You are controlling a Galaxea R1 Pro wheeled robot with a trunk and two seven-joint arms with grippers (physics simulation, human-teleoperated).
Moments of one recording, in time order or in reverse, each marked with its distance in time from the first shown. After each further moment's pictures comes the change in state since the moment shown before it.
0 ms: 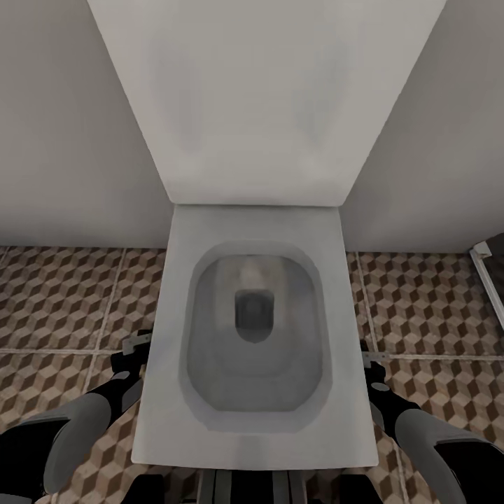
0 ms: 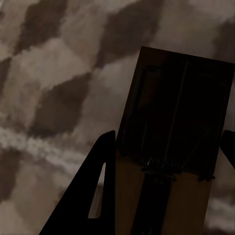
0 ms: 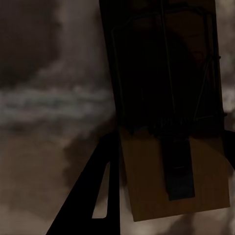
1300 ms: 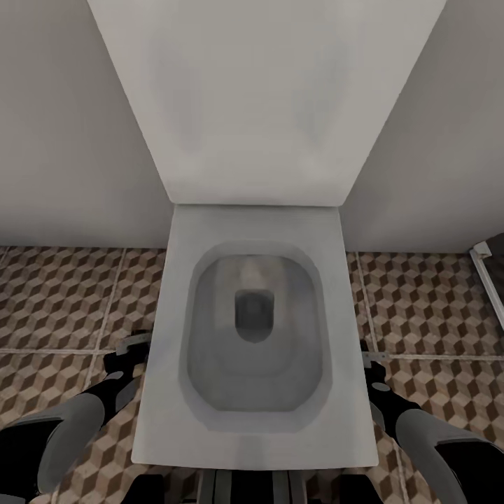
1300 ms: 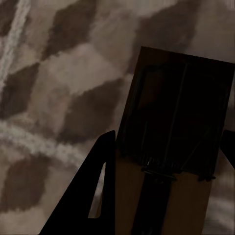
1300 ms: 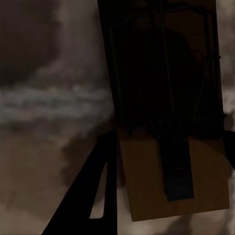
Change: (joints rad) left arm 0.000 0.027 0.003 -0.001 0.002 0.001 -0.001; right arm 0.001 -0.004 0.009 0.000 0.001 -0.001 0.005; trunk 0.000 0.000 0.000
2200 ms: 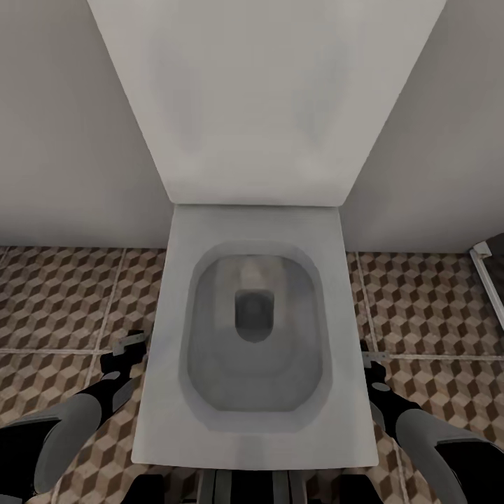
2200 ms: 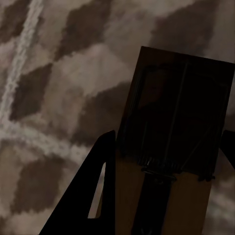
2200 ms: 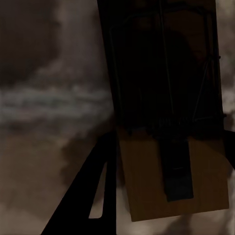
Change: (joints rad) left arm 0.000 0.013 -0.001 0.001 0.003 0.004 -0.001; right arm 0.000 0.000 0.000 0.000 0.000 0.001 0.000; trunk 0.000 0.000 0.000
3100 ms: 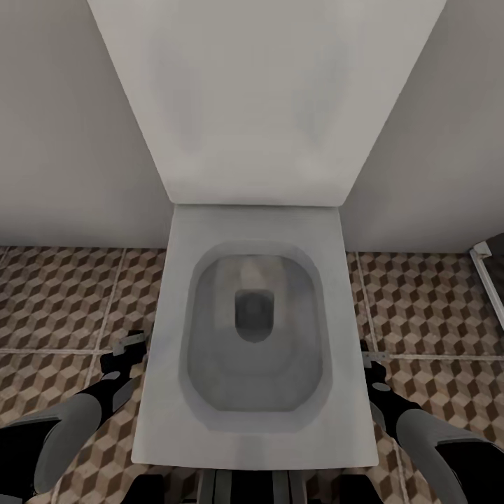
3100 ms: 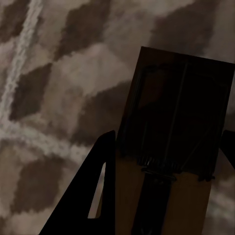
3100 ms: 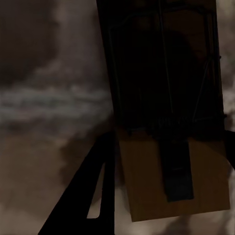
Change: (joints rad) left arm 0.000 0.000 0.000 0.000 -0.001 0.001 0.000; right arm 0.001 -0.001 0.002 0.000 -0.001 -0.002 0.001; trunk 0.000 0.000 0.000
